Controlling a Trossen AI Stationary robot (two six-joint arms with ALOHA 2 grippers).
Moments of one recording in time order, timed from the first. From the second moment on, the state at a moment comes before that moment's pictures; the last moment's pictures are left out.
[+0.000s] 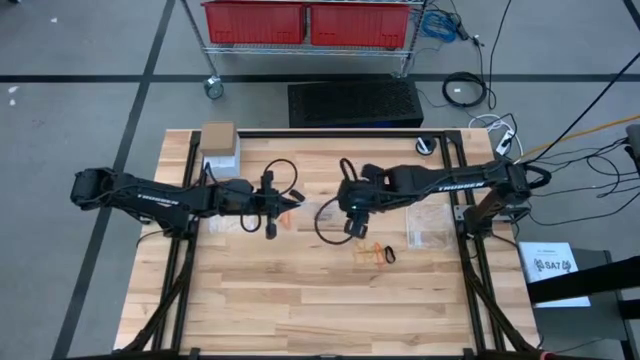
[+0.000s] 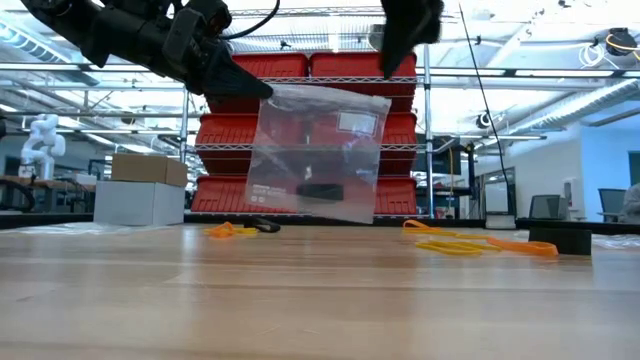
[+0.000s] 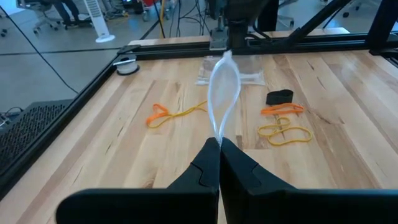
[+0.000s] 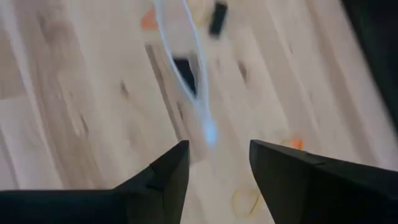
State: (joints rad) left arm 0.05 1.12 0.50 0.35 -0.06 0.08; right arm 0.10 1.68 1.63 -1.14 0.27 0.41
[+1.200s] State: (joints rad) left arm 0.06 1.12 0.50 0.35 -0.06 0.08; right arm 0.40 1.67 0.97 -0.83 0.00 1.59
